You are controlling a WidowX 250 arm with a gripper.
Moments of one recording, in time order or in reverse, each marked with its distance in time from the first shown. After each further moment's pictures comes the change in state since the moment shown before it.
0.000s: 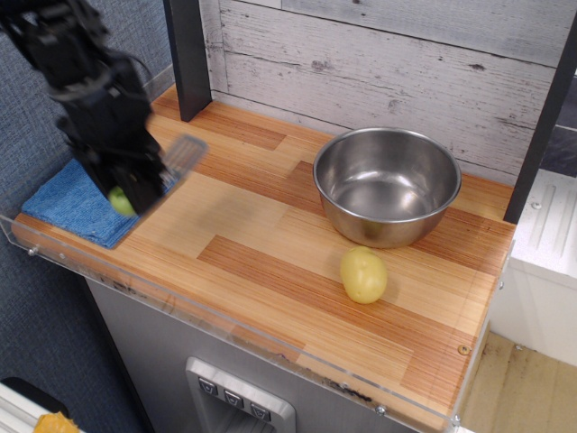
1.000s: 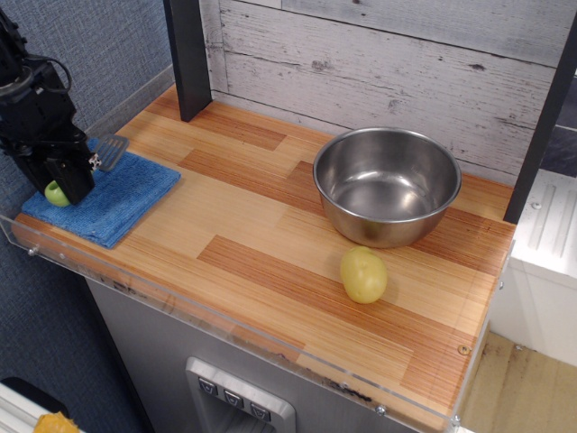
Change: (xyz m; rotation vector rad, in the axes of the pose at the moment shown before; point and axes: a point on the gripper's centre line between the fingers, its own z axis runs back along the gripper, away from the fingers) arm -0.004 0.066 -0.030 -0.037 0.054 0.111
